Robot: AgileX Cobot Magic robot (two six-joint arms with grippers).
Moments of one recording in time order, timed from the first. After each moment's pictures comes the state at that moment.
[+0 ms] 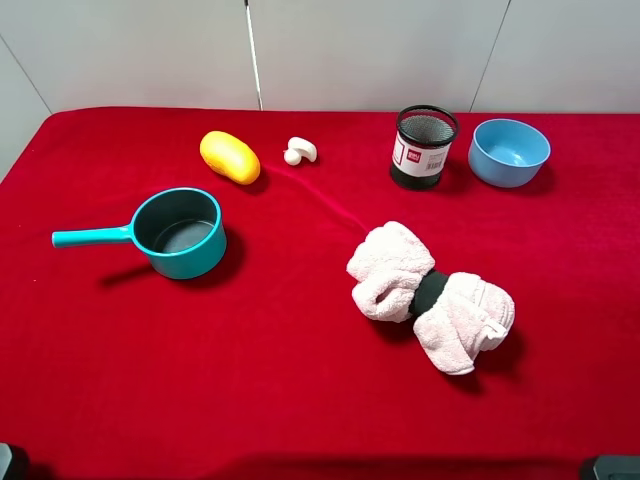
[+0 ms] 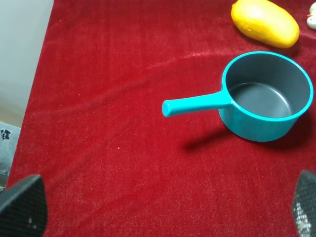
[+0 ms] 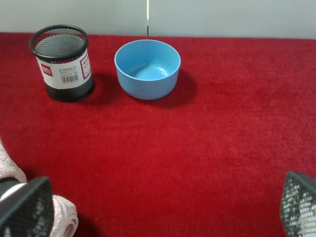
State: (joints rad) left arm -0.03 0.00 -0.49 0.01 1.05 0.01; right arm 0.01 -0.01 -0.50 -0.01 1.02 0.00
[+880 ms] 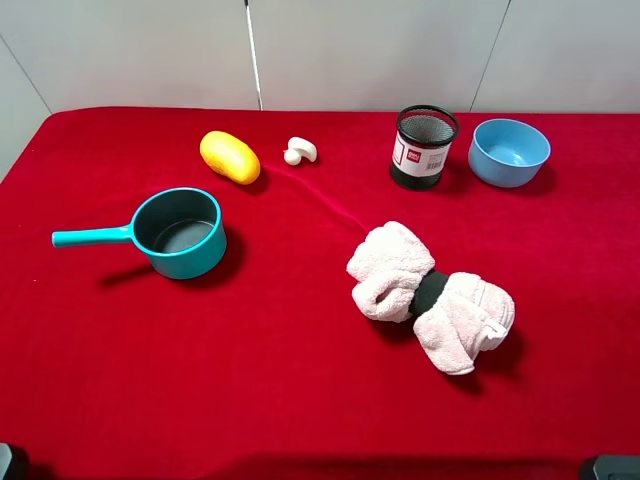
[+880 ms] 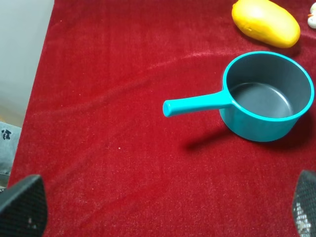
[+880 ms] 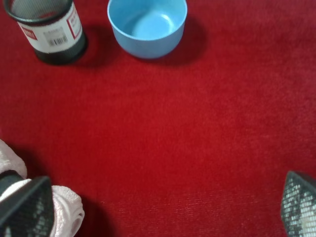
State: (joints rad) left arm -0.03 0.00 -0.49 0.02 1.05 0.01; right arm 0.01 0.57 -0.62 0.00 0.90 0.06
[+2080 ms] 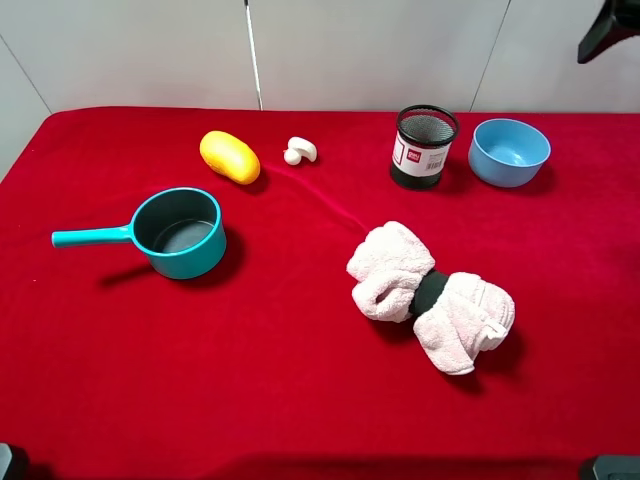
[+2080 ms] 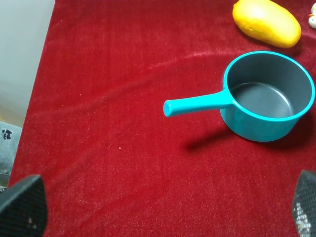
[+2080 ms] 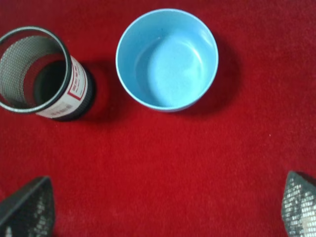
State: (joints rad) left arm -0.03 0.00 -0.49 0.02 1.05 0.01; right arm 0.01 1.44 -1.26 0.06 0.92 0.09
